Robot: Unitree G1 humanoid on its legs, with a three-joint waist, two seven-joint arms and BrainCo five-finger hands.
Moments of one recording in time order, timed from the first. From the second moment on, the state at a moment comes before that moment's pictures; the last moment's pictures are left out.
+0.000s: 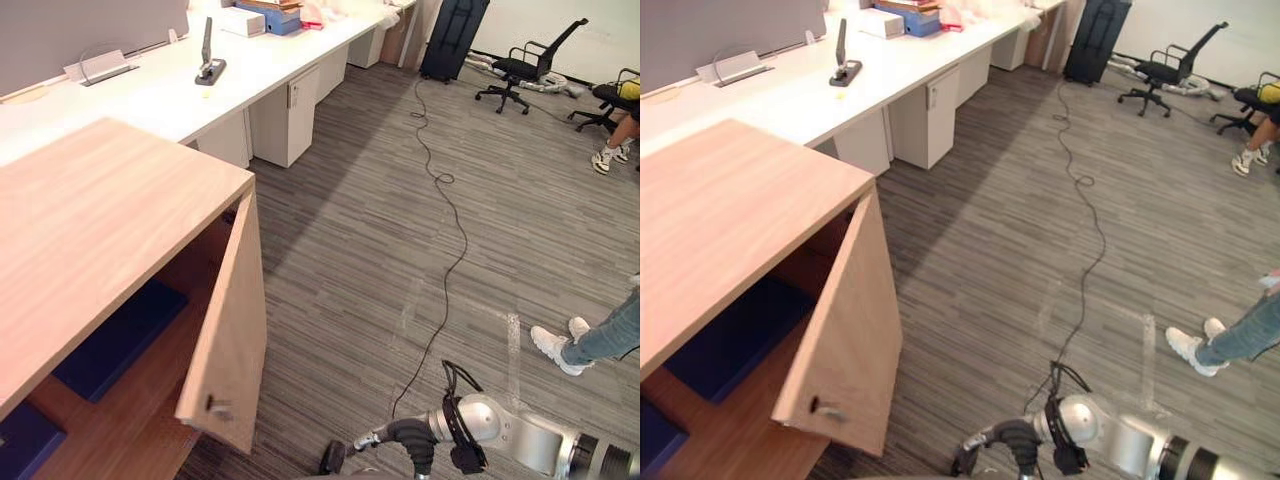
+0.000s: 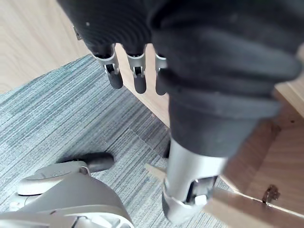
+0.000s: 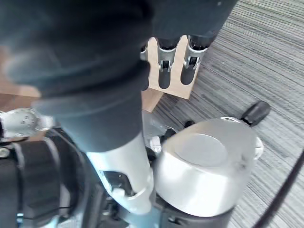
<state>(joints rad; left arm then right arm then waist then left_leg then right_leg) 0.10 0.18 0.46 1.21 0.06 -0.05 0.08 -0.13 -0.96 0.97 -0.05 -0.11 -0.16 0.63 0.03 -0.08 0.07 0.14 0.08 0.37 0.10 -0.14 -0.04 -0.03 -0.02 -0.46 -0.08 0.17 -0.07</state>
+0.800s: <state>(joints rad) 0.05 0.09 0.29 1.09 0.09 -0.04 0.17 0.09 -0.20 -0.16 1.10 -0.12 0.02 -0.06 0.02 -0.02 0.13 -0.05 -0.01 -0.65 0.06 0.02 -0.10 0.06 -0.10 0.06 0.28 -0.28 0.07</state>
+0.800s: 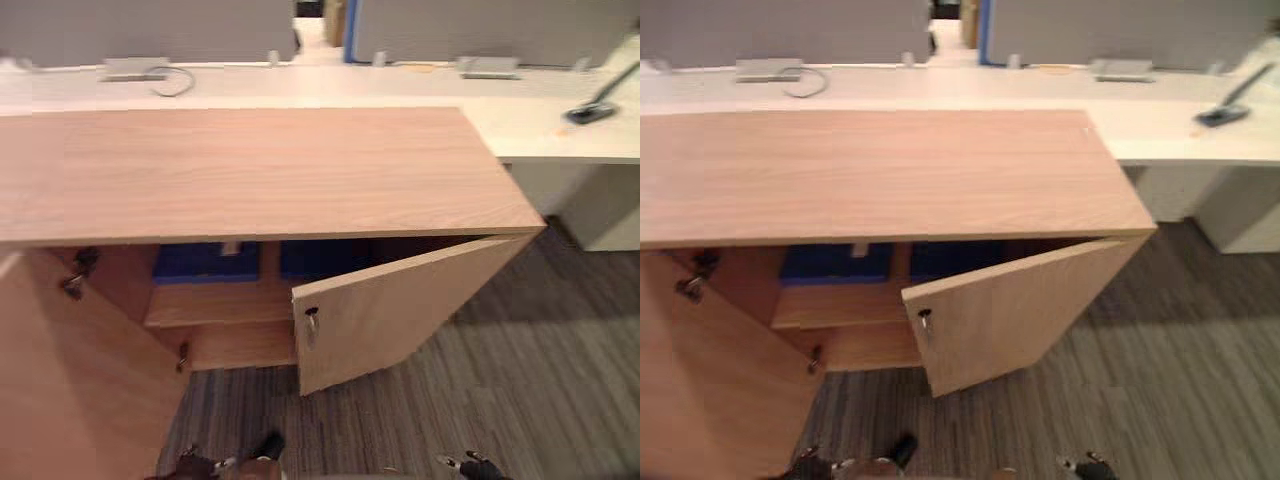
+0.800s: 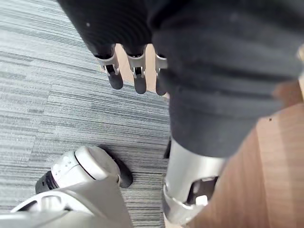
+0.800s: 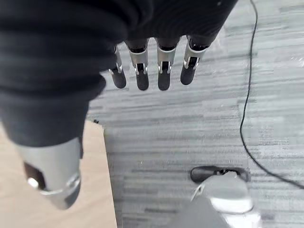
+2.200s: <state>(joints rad) 0.17 0.13 0.54 1.09 -0.26 0.02 -0.06 0.03 -0.04 -0.40 1.10 -0.06 0.06 0.00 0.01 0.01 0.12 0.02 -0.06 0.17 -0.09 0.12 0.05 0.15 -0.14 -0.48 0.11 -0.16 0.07</state>
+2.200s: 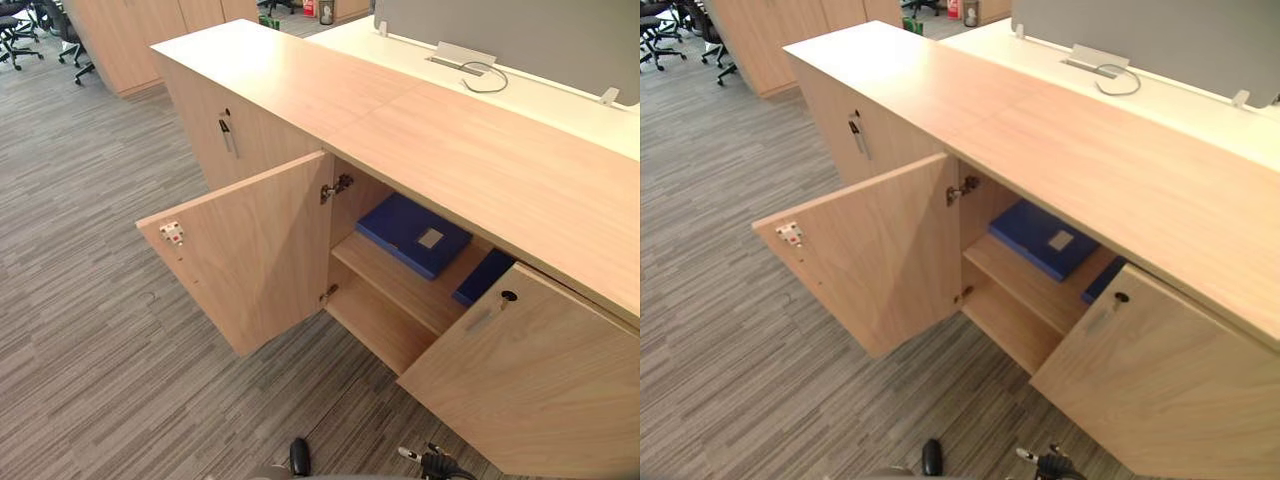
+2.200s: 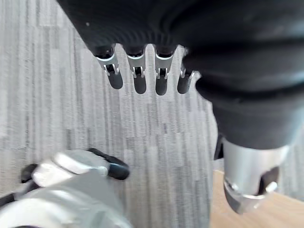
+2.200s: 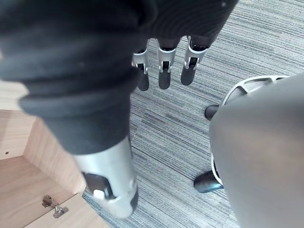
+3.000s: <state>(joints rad) -0.32 0.52 0.35 1.11 -0.24 0.04 -0.03 0.05 -0.09 -0.33 1.14 -0.02 0.06 0.03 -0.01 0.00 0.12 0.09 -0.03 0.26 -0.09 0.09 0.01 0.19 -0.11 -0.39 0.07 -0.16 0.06</state>
